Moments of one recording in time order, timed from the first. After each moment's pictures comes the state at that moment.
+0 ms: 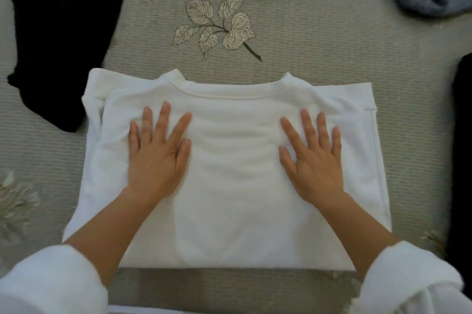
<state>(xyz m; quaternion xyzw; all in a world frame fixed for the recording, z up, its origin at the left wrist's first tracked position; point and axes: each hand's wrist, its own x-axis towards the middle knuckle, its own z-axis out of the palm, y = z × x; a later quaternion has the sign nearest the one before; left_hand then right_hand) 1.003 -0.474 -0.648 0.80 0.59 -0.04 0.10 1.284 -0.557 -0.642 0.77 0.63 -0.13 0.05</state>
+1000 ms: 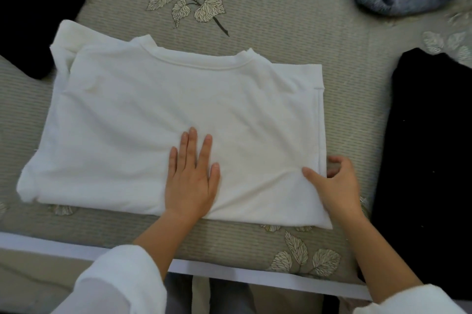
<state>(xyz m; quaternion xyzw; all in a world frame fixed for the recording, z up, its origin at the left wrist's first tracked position) 1.115 -0.628 -0.638 0.76 0.62 -0.02 0.19 1.383 -0.674 -0.605 0.88 0.24 -0.36 -0.21</state>
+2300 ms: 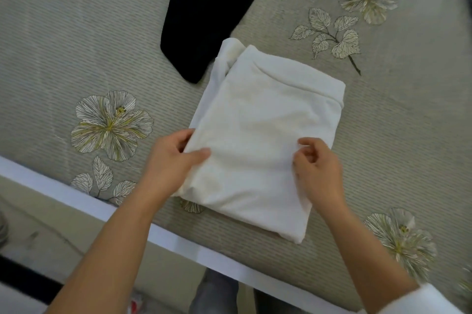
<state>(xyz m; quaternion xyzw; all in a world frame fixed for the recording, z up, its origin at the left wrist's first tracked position) 0.867 -0.547 -0.556 0.34 0.68 0.29 0.57 1.112 -0.555 -0.577 0.78 0.42 -0.39 -0.25</state>
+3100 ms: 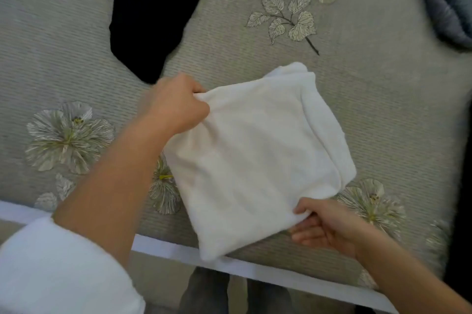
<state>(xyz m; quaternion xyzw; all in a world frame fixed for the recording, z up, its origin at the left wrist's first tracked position) 0.931 -0.457 -0.531 0.65 0.69 -0.01 0.32 1.186 -0.633 -0.556 0.73 0.06 -0.68 -0.03</state>
